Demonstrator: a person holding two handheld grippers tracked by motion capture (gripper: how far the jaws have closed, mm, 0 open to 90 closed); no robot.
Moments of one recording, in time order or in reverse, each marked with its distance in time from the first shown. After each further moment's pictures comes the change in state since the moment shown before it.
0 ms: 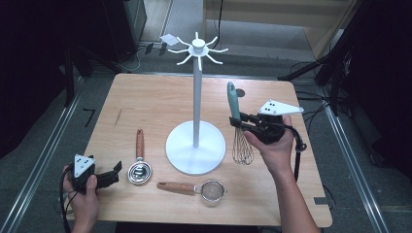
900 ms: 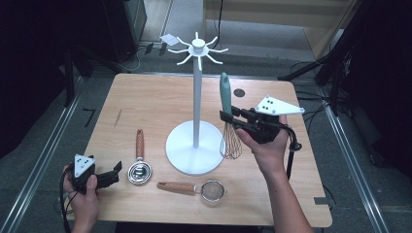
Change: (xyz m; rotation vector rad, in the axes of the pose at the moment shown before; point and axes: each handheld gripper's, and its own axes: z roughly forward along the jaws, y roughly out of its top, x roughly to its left) left arm 0.000 0.000 0.000 0.000 0.000 0.002; right arm 0.030 0.027 -0.004 -0.149 0.054 -0.030
